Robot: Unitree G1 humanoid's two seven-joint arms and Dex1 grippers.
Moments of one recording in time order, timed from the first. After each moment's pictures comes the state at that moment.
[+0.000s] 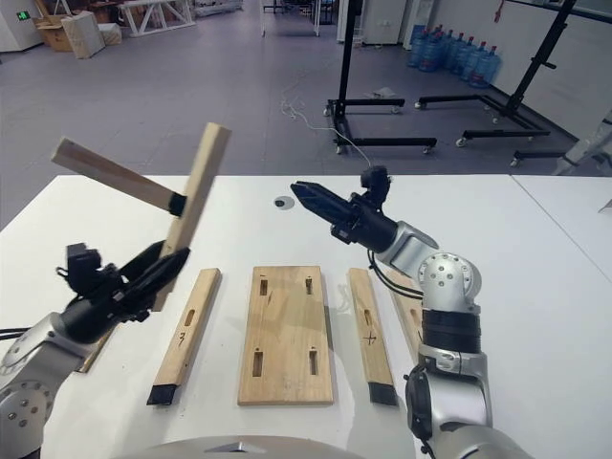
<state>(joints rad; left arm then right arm) 0.18 0.40 0.26 -0.60 -0.96 0.56 -0.72 -0.50 -0.28 -0.20 0.01 1.08 0.96 0.84</state>
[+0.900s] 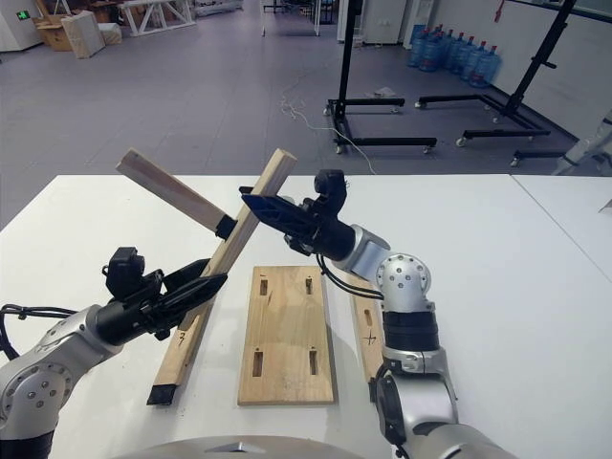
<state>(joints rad) 0.13 0.48 0.15 -0.53 -1.02 0.62 -0.83 -0.51 -0.12 -0.12 -0.04 1.17 0.94 0.87</state>
